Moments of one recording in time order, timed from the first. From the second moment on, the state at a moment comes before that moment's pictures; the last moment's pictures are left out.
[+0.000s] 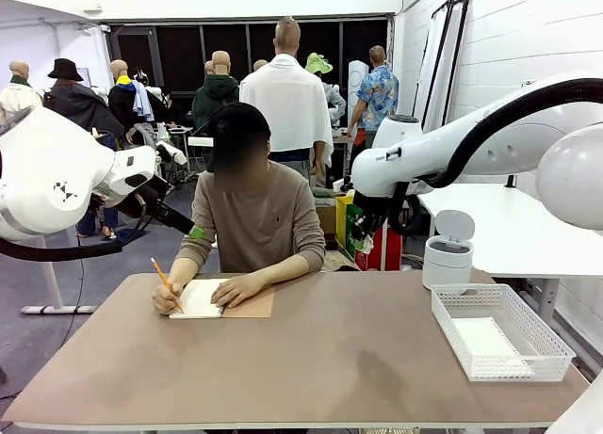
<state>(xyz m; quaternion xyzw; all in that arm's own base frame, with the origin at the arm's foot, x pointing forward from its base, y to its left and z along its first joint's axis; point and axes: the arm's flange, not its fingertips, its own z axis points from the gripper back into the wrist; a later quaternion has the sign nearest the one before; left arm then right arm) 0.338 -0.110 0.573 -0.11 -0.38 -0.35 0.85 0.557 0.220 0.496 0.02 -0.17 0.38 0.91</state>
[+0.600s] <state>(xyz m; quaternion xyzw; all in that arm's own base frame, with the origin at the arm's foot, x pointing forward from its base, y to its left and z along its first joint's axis) 0.338 -0.110 0.573 -0.11 -0.38 -0.35 0.85 0.582 0.192 0.519 -0.07 -0.29 0.20 0.93</state>
